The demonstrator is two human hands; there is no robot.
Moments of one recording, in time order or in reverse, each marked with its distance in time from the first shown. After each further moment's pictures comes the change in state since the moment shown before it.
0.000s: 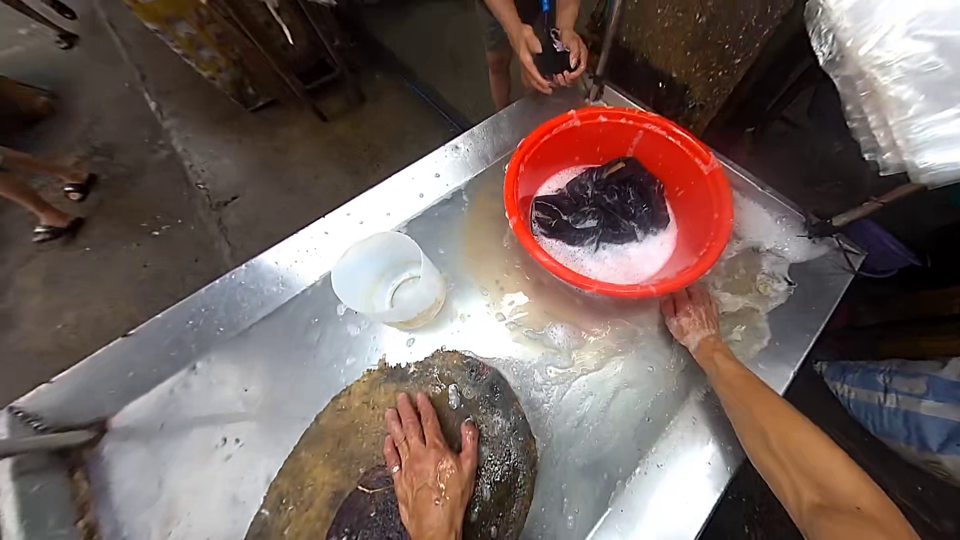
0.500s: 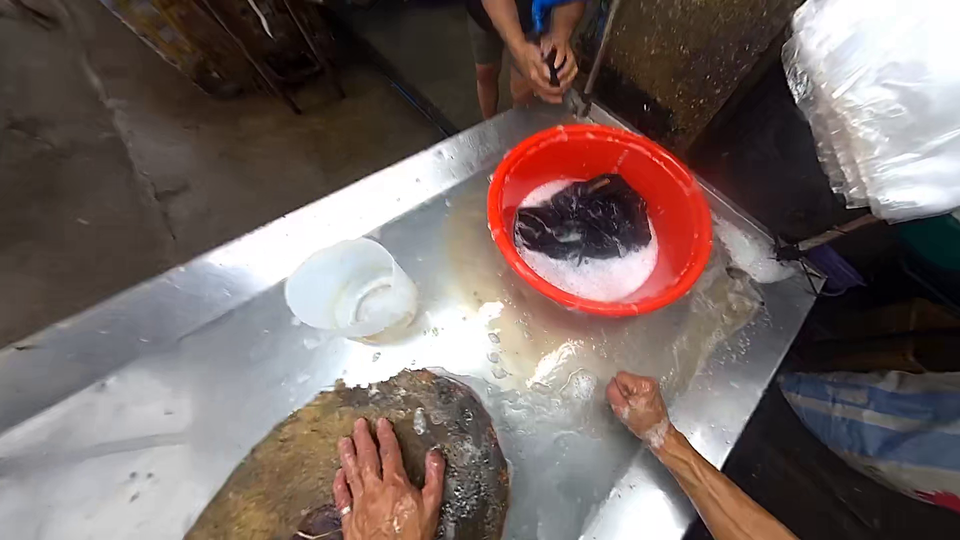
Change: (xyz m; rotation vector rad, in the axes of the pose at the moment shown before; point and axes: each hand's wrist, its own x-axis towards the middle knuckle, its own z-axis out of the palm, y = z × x) left_hand -0.004 -0.003 -0.001 -0.032 -0.065 -0.005; right_hand -0.116 -0.074 -0.014 0.435 0.102 -0.260
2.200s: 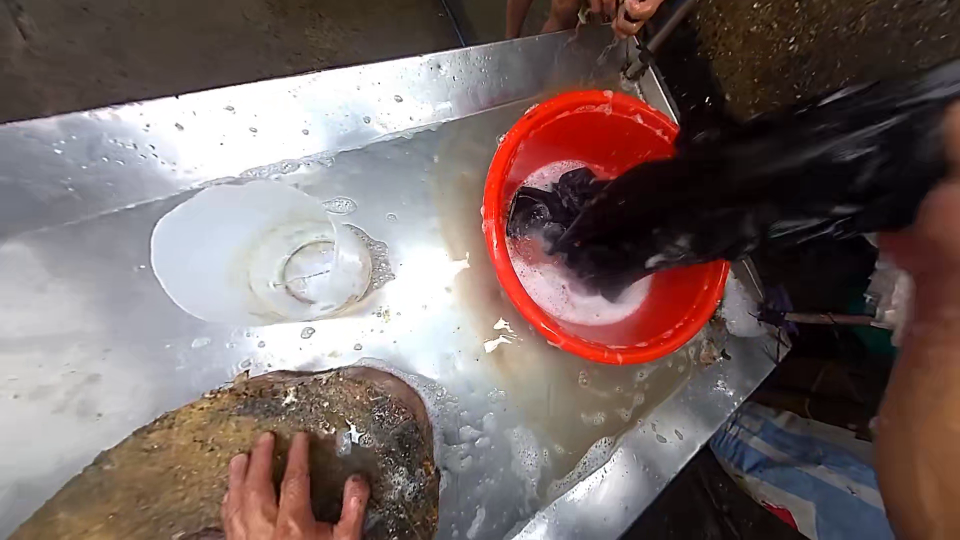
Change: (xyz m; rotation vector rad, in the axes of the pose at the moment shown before) left_hand 0.013 0.008 -0.013 -0.156 -0.055 -0.056; right_hand 0.363 -0.021 -0.263 0.215 0.021 -0.118
